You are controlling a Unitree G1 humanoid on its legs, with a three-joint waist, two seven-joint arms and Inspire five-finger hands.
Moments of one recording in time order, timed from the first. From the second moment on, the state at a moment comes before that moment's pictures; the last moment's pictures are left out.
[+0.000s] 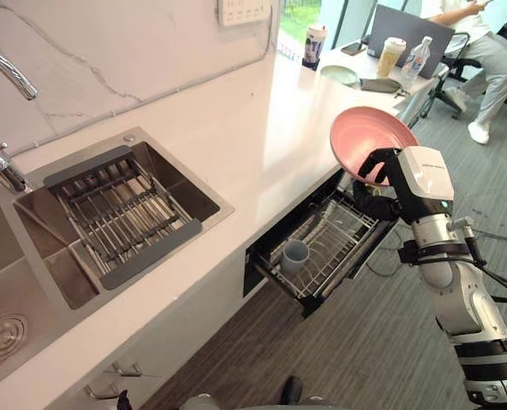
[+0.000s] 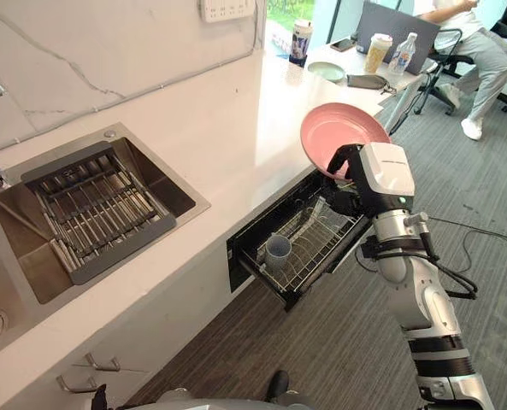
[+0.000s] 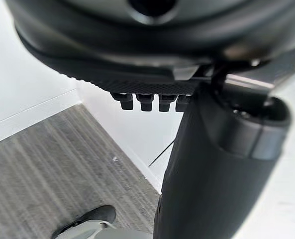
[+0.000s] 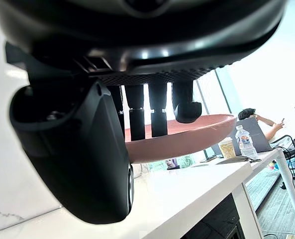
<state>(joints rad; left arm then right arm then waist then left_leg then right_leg) 0.31 0.12 0.22 0.88 0.19 -0.05 0.31 -0.14 -0.56 -0.07 -0.08 -0.69 -0.05 -0.12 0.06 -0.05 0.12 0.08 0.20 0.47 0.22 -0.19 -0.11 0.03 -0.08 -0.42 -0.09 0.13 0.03</state>
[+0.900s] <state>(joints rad) 0.11 0.10 0.13 0.86 0.11 -0.14 0.35 -0.37 -0.56 -0.01 0.34 -0.59 0.08 -0.24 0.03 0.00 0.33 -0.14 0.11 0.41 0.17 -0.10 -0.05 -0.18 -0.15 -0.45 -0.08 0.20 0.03</state>
